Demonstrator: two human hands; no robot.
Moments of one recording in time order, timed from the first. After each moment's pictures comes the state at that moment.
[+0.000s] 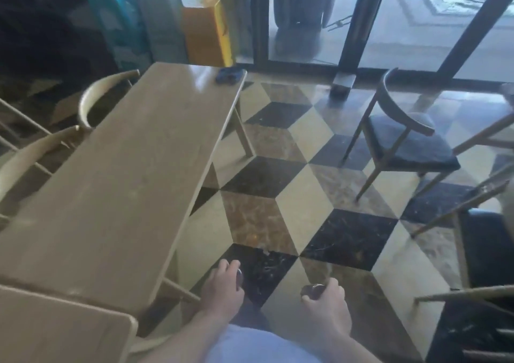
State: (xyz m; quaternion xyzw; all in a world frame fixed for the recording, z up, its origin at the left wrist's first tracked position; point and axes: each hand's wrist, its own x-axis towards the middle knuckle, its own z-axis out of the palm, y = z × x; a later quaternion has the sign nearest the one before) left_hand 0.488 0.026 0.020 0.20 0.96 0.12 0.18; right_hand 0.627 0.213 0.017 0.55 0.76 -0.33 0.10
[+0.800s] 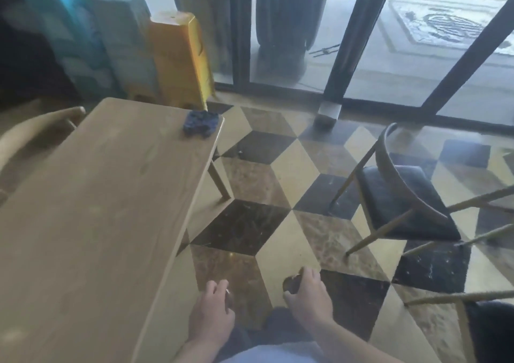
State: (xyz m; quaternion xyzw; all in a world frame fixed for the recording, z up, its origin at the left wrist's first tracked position) left_hand 0.201 0.225 0.004 0.16 0.95 0.16 0.22; right_hand 0.292 0.428 0.053 0.43 0.85 -0.28 0.12
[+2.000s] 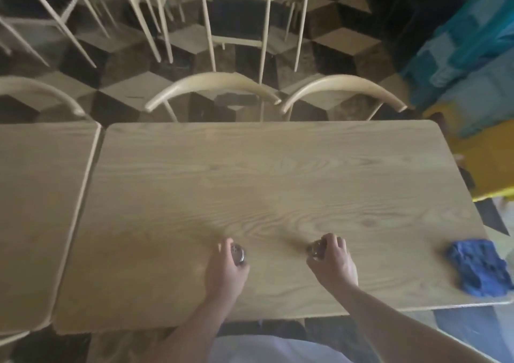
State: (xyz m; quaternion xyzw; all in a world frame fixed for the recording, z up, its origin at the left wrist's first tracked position) left_hand 0.018 0.068 0.000 -0.54 0.77 0.34 -0.03; right_hand -0.170 0.227 0.016 -0.17 0.94 -0.13 0.26
